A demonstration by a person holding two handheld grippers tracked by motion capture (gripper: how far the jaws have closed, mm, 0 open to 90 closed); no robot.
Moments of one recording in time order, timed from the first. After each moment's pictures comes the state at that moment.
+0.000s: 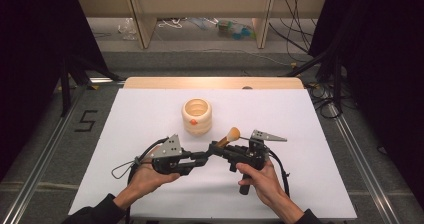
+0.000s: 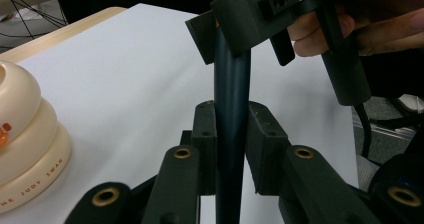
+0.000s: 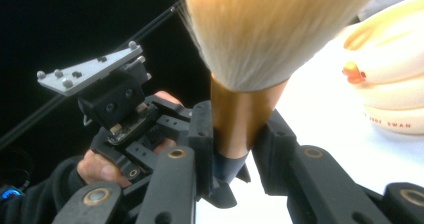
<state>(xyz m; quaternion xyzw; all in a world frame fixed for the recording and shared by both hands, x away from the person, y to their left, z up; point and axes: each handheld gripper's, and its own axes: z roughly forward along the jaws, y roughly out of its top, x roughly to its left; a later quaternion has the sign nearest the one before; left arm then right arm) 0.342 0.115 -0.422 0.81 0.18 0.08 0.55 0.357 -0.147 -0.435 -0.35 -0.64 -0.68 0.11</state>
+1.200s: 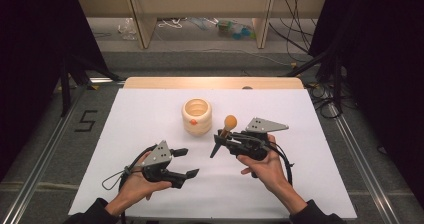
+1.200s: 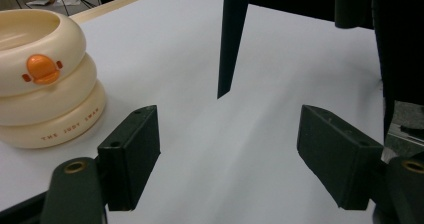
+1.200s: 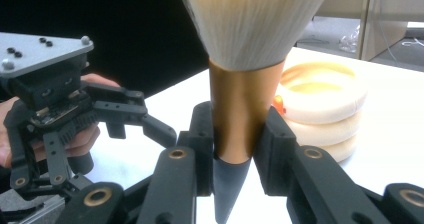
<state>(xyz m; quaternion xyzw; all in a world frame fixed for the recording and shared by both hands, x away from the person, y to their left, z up) 0.331 0.140 -0.441 0.81 0.23 0.12 0.53 0.371 -0.149 -0.398 -0.29 -0.75 -0.59 -0.07</state>
